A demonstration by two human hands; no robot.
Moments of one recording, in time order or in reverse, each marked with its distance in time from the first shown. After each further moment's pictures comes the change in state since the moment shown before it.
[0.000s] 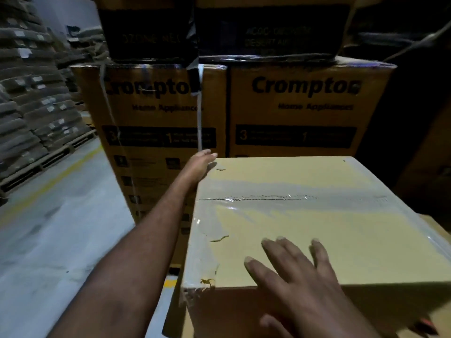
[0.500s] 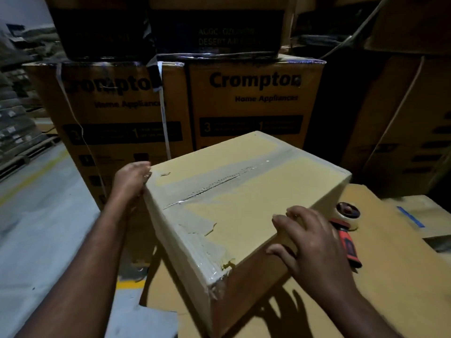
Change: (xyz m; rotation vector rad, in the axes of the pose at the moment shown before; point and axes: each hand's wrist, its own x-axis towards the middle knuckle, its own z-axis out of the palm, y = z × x) left_hand -0.117 -0.026 -0.035 0.022 0.385 0.096; right_hand -0.076 0.027 0.010 0.171 0.451 0.433
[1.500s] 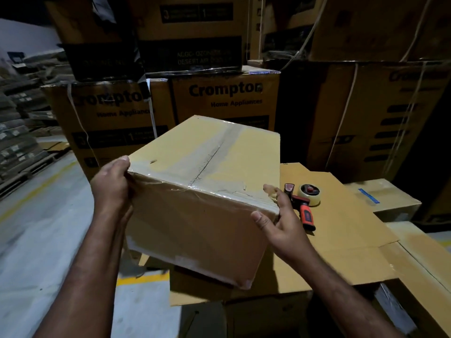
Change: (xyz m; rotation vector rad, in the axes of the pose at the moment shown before) left_hand -0.211 0.062 -0.023 -0.421 0.173 0.142; right_hand -0.097 0.002 -0.073 0.868 -0.019 0.230
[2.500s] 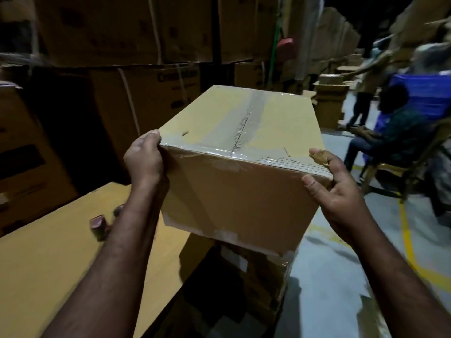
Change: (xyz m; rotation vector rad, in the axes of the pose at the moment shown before) left_hand -0.307 -0.032 0.409 -0.295 -0.849 -0.321; right_hand -0.174 -0.011 -0.348 -0.398 0.904 0.155
